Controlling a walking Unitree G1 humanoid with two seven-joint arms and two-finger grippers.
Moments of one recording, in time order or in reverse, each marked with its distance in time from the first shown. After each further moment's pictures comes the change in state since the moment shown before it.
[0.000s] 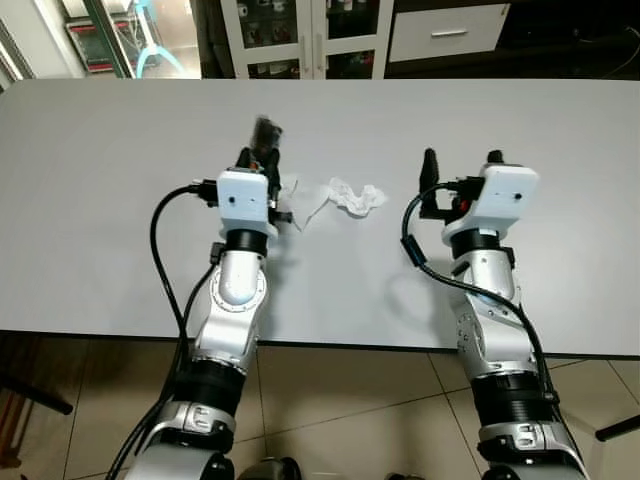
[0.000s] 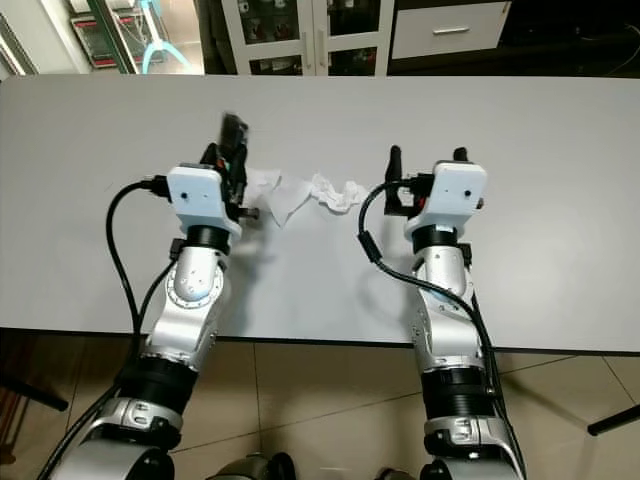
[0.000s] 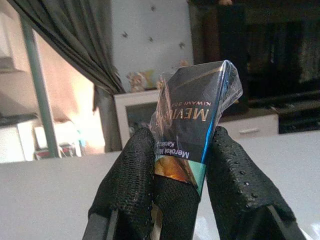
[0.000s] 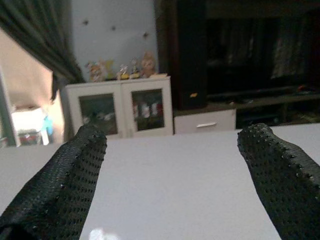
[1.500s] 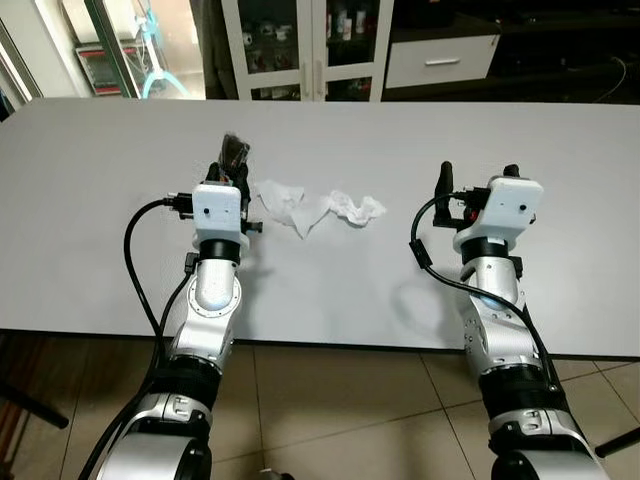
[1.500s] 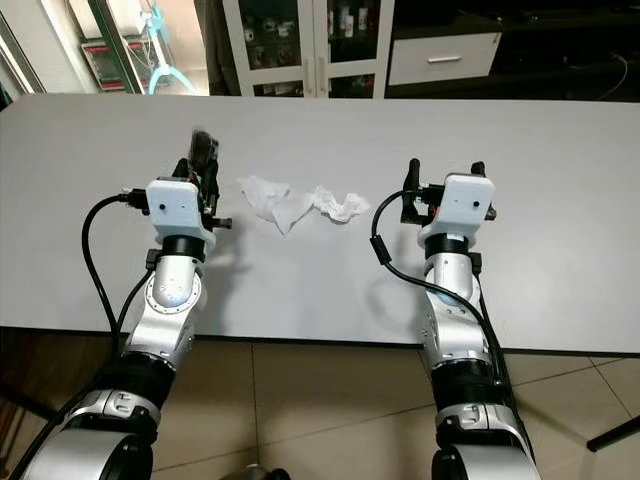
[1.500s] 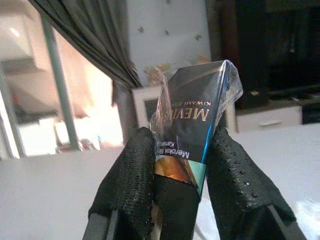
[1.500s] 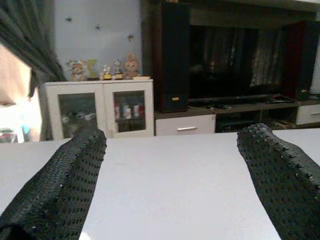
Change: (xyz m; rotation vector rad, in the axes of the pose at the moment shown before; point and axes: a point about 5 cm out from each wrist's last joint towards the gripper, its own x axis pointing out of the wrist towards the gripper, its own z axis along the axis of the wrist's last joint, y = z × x) left arm -0.008 0.029 -0.032 0.043 0.110 0.024; right arm -0.001 -0.016 -0.025 -0.066 0.063 -0.031
